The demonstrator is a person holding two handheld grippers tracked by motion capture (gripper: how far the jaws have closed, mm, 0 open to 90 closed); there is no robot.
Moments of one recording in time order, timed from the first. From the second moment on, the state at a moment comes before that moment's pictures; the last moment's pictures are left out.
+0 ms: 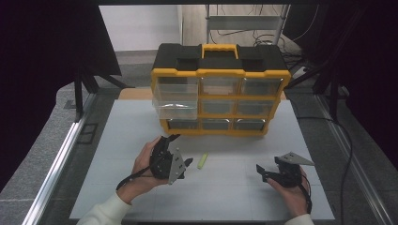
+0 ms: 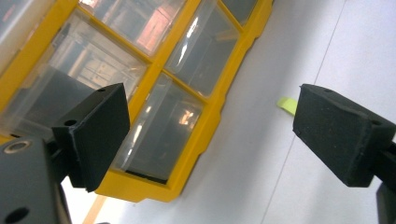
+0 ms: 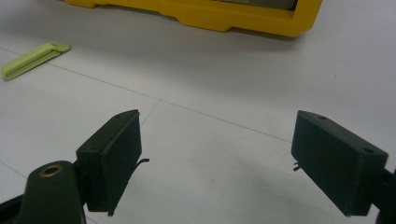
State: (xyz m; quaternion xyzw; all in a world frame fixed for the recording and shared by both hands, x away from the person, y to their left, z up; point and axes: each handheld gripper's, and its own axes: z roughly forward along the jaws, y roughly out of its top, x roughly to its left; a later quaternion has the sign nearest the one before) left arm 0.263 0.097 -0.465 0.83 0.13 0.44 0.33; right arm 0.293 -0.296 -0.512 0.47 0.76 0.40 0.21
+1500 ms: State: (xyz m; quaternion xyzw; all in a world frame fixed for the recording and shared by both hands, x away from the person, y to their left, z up) left arm 0.281 0.111 -0.463 0.84 0.23 0.21 0.45; right arm 0.294 -0.295 -0.512 0.47 0.76 0.40 0.21
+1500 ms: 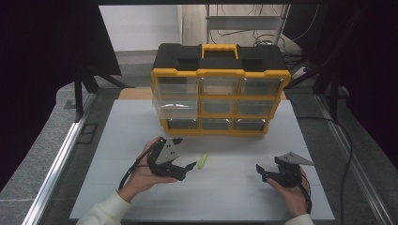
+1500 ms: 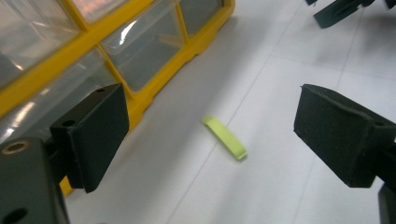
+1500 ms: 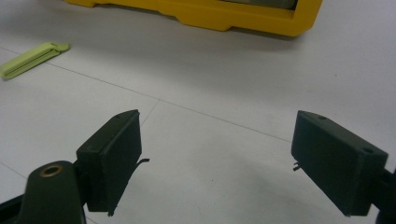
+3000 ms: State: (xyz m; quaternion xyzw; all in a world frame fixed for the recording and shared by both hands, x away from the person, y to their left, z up) left arm 0.305 0.097 -0.483 0.85 0.30 0.12 0.42; right arm 0.294 -0.293 -0.514 0.47 0.76 0.40 0.21
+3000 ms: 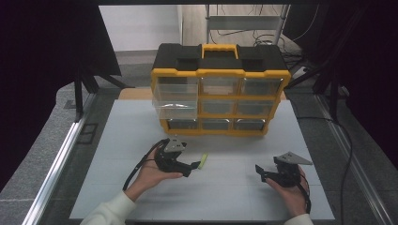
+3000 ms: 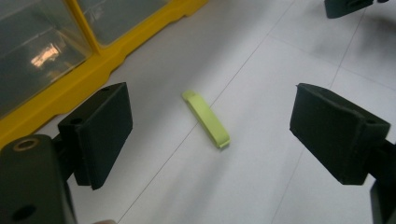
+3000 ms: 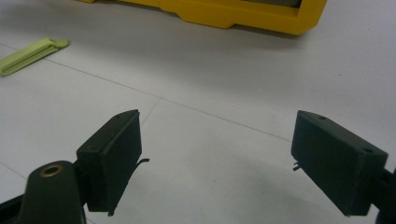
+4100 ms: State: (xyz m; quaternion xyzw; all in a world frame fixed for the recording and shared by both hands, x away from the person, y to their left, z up) left arm 0.319 0.075 -0.493 0.85 0.32 0.12 0.39; right arm 0.294 -0.293 -0.513 0.47 0.76 0.40 0.22
